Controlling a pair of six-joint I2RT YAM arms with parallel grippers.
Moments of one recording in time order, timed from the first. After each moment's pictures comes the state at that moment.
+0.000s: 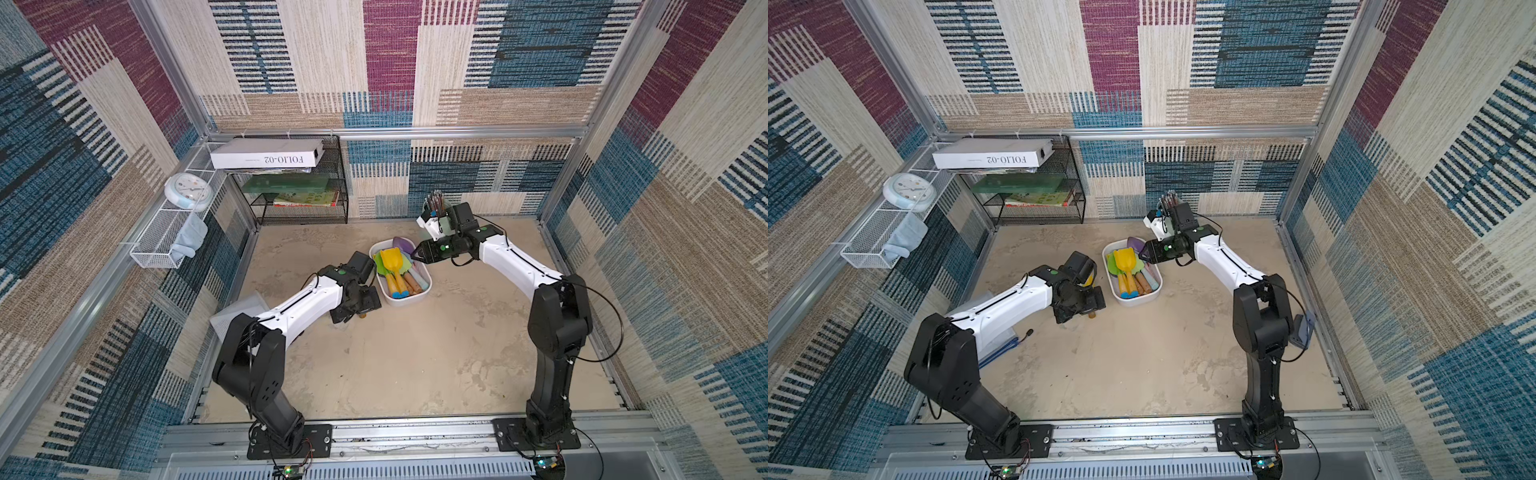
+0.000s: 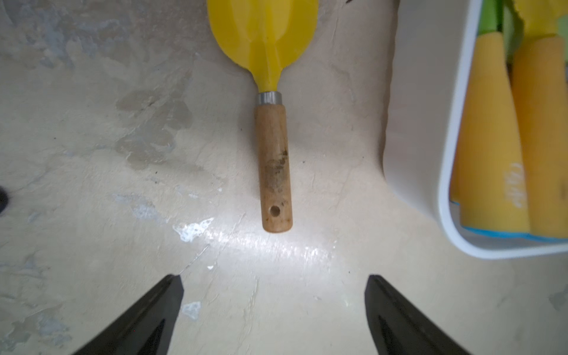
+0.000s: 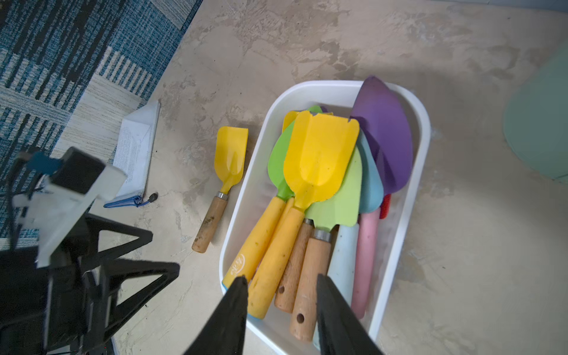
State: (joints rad) left arm -0.47 1.68 1.23 -0.84 -0.05 -0.79; right arm 0.41 1.95 1.66 -0.57 -0.54 0.07
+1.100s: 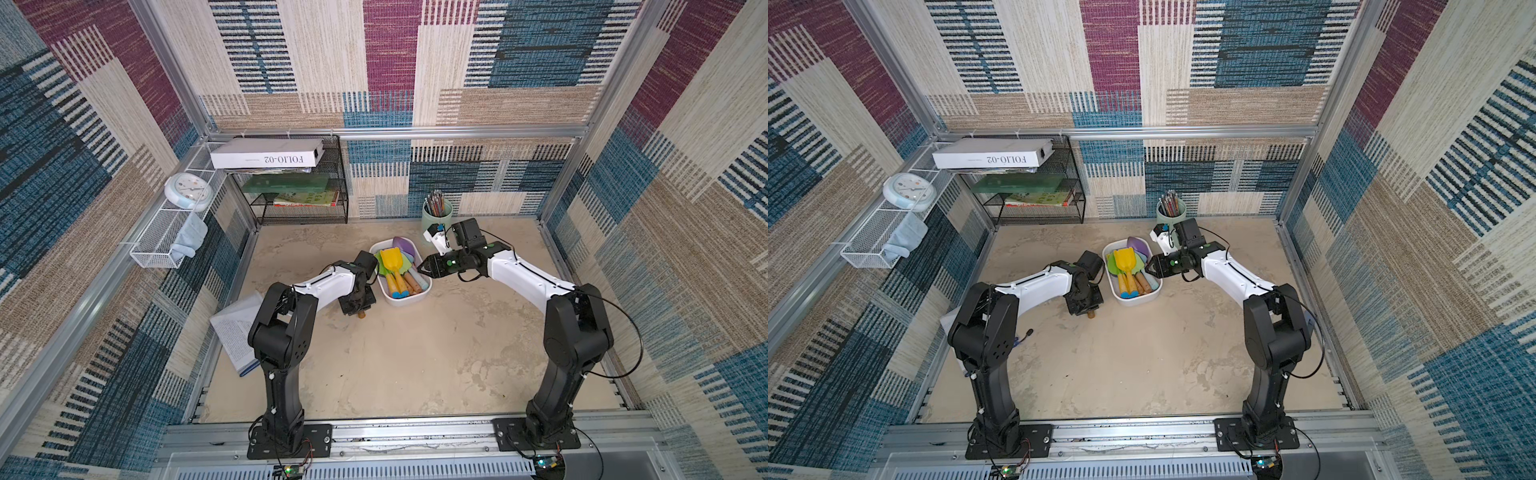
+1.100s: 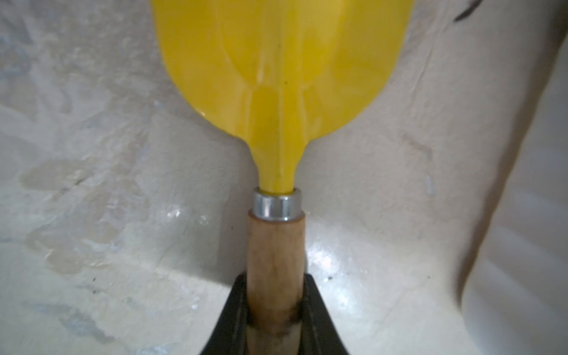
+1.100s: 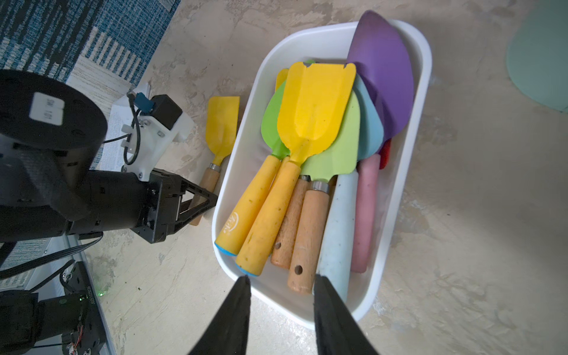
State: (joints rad) left arm -0.43 1.95 1.32 -0.75 -0.05 -0.81; right arm 0.41 1.83 1.42 -0.45 -0.52 0.09
